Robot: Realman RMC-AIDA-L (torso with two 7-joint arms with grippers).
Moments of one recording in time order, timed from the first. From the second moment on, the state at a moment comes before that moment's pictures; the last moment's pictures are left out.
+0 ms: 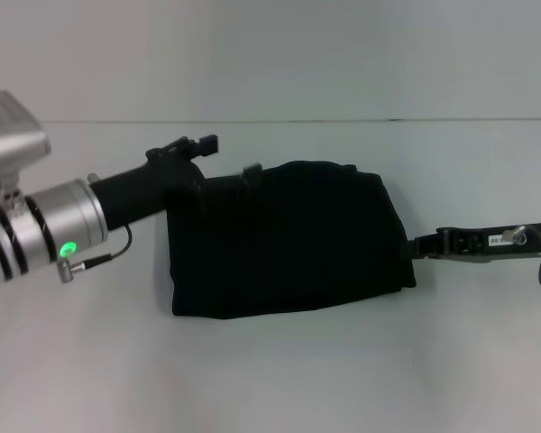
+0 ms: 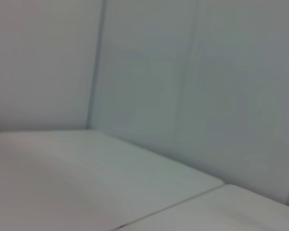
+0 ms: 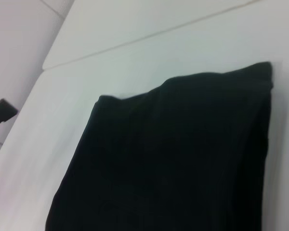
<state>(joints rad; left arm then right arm) -0.61 -2.15 0.64 0.54 1.77 1.27 -1.26 0.73 1.96 -0.83 -0.41 -2.10 -1.23 2.19</state>
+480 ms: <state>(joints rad) -0.72 -2.13 0.66 0.48 1.79 0.86 -1.74 0.65 1.94 -0.60 -0.46 -2.10 -1.28 1.96</state>
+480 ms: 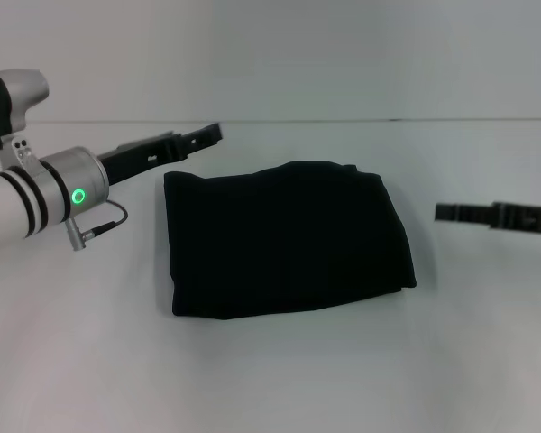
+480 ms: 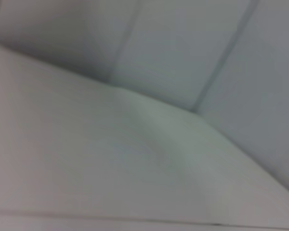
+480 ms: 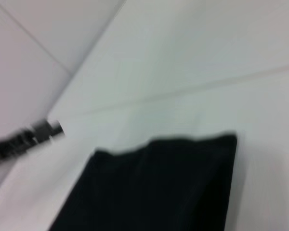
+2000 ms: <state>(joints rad) -0.76 -2.10 0.68 0.37 1.91 0.68 -2.29 0.68 1.94 -0.58 -0.60 -2.11 -1.33 1.86</state>
